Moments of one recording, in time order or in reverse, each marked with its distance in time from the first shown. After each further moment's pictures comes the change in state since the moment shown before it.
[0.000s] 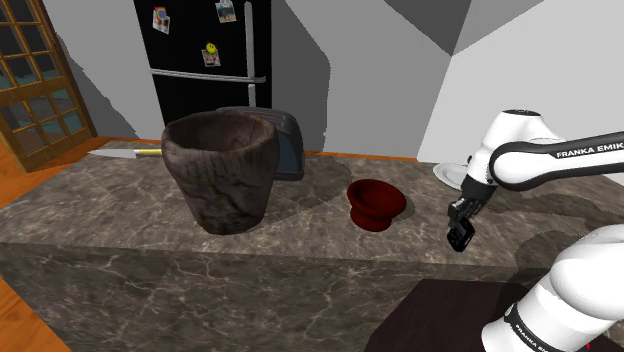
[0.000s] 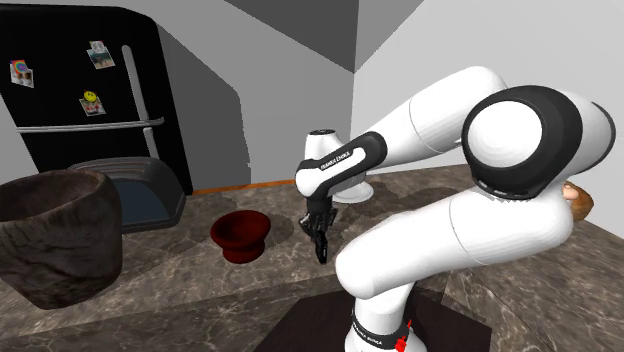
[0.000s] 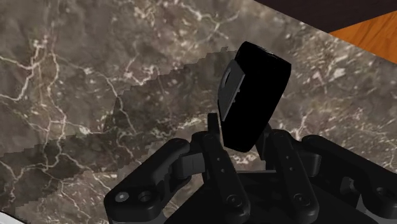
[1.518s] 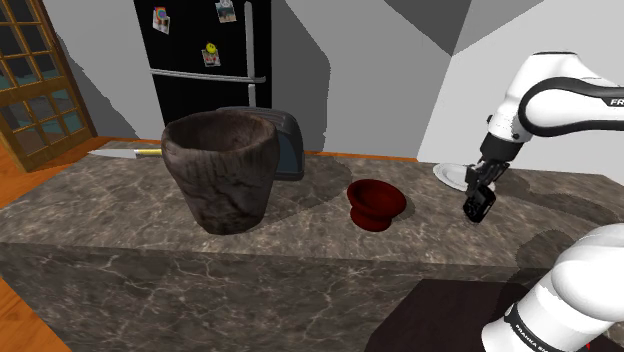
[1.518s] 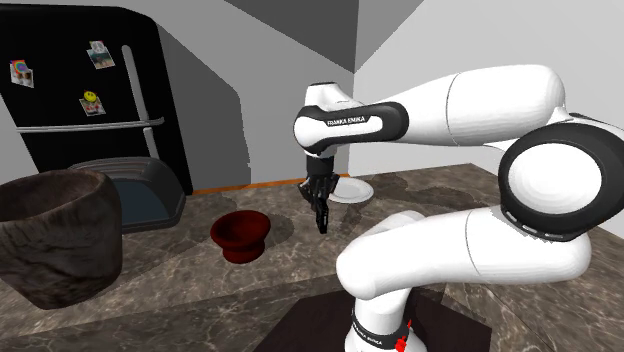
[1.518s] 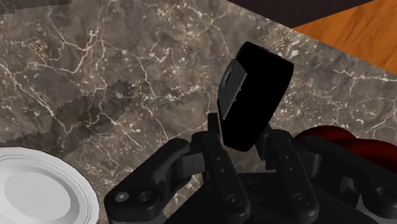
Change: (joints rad) arm 0.024 -0.161 0.056 0.233 0.060 -0.392 -0.003
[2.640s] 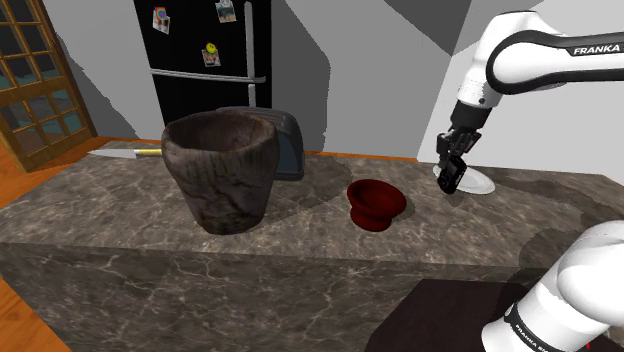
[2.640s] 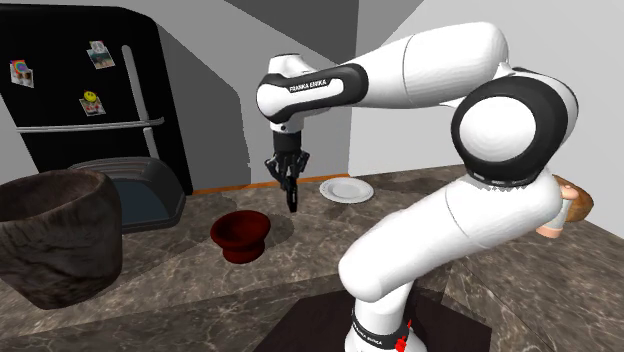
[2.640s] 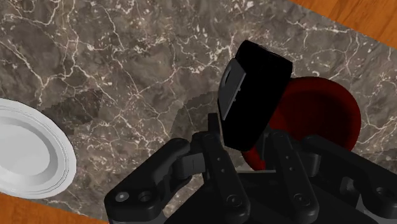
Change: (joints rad) arm 0.087 0.250 0.103 0.283 0.100 -0.036 0.103
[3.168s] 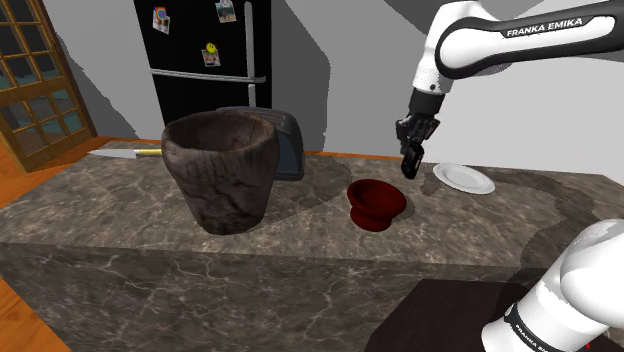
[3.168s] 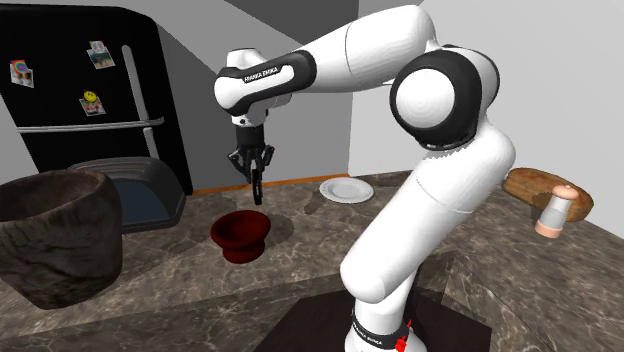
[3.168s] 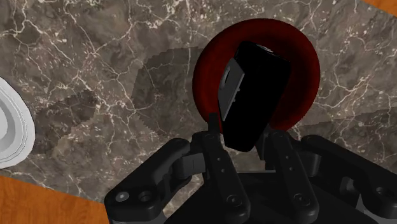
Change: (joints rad) arm 0.054 0.286 0.080 0.243 0.052 0.042 0.101
